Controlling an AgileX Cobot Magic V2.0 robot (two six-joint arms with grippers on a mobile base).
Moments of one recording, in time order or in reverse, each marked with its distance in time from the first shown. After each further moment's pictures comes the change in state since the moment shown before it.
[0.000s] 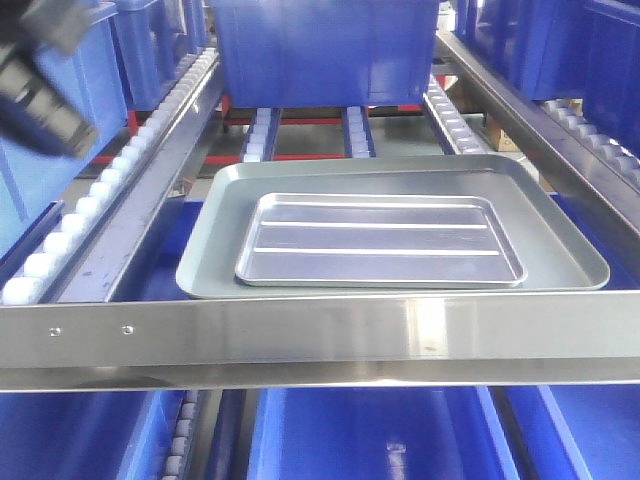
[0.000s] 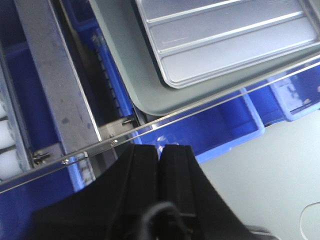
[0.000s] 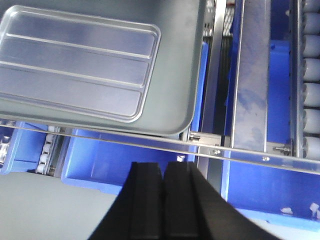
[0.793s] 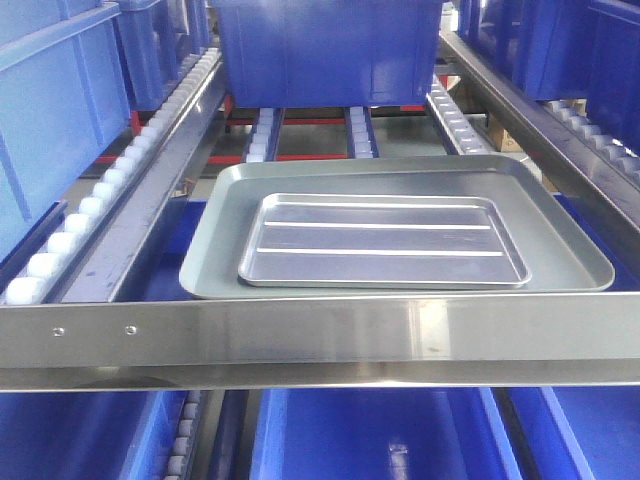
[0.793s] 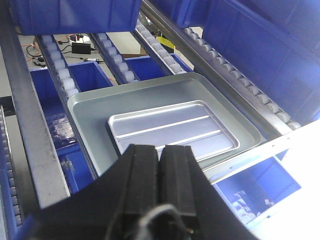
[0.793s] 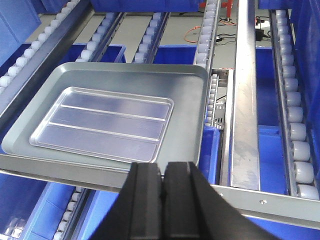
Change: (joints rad) left arm 0.000 -0.451 0.219 0.008 -0.296 0.002; right arm 0.000 -0.454 0.167 -0.004 -0.071 -0.021
